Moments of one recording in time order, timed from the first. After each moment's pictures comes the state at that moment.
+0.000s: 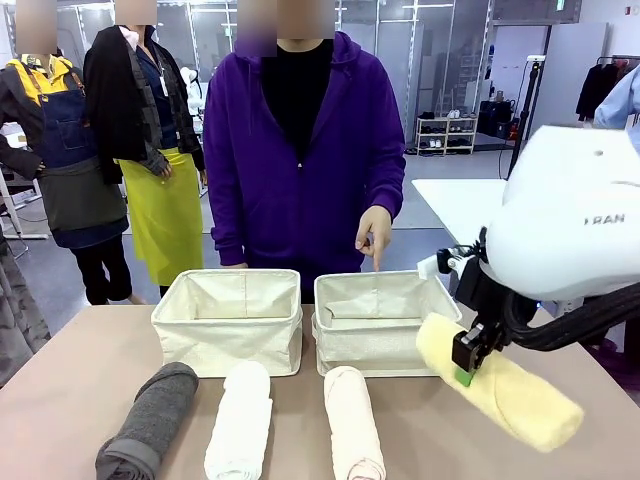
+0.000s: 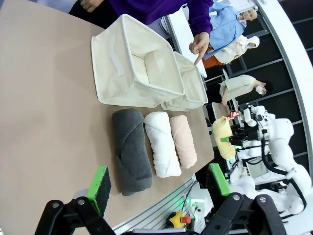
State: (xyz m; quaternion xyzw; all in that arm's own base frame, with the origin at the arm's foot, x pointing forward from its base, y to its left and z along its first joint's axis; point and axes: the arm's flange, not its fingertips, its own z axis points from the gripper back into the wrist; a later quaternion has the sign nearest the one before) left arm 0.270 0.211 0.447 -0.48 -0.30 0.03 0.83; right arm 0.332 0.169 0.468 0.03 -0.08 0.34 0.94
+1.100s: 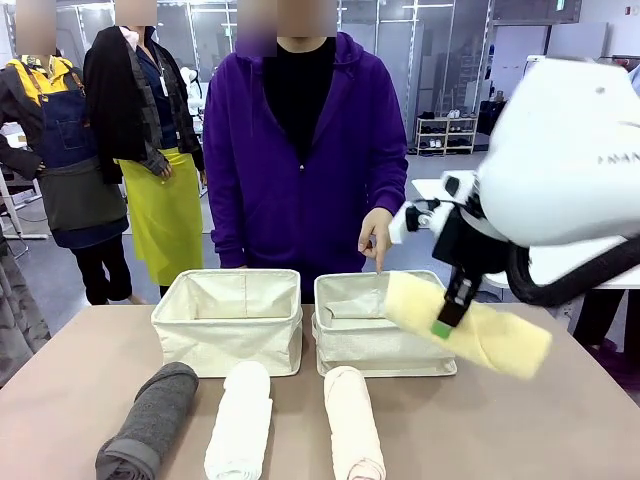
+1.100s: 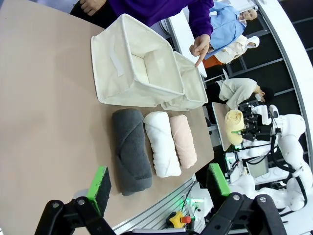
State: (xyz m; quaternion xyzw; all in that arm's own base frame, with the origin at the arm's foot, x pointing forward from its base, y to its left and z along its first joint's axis) left arm 0.270 0.210 0.447 -0.48 -0.30 0.03 0.83; right arm 0.351 0.201 0.527 0.01 -0.14 0.53 0.84
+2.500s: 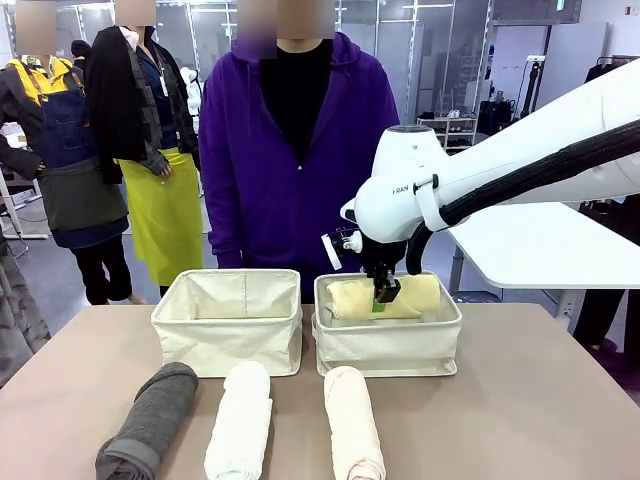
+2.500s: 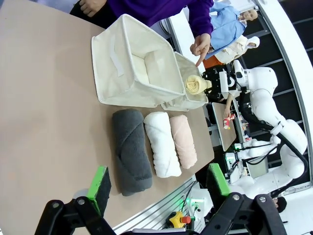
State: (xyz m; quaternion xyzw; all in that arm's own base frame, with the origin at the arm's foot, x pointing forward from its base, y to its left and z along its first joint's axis) left arm 0.270 0.210 0.447 -0.48 -0.30 0.03 0.83; right arm 0.567 0.285 0.434 -0.05 -0.09 0.76 0.64
